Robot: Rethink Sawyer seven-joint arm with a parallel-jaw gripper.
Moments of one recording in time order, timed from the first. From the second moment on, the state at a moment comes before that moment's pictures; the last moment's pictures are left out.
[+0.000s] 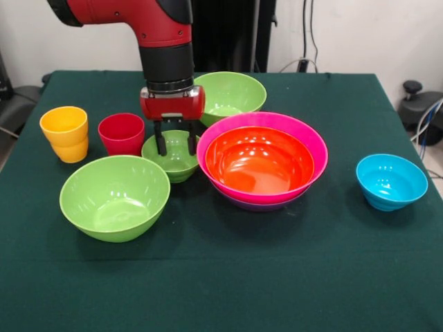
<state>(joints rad) -0.74 -0.48 0.33 1.82 -0.66 0.07 1.96</state>
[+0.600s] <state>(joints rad) -0.74 -0.52 0.33 1.84 -0.66 0.07 1.96</state>
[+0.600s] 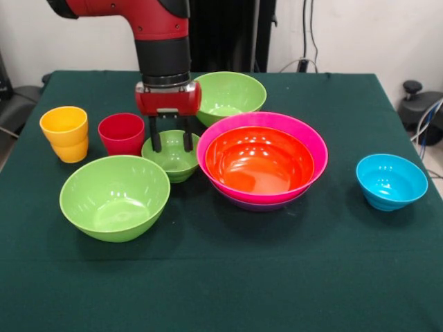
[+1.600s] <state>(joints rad) -0.67 -0.65 0.33 1.90 -0.66 0.07 1.96</state>
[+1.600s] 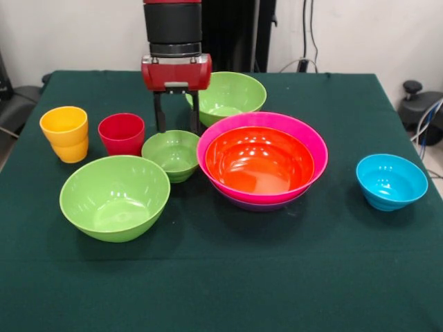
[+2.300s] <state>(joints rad) -0.73 -0.62 0.39 1.89 -0.66 0.14 1.96</state>
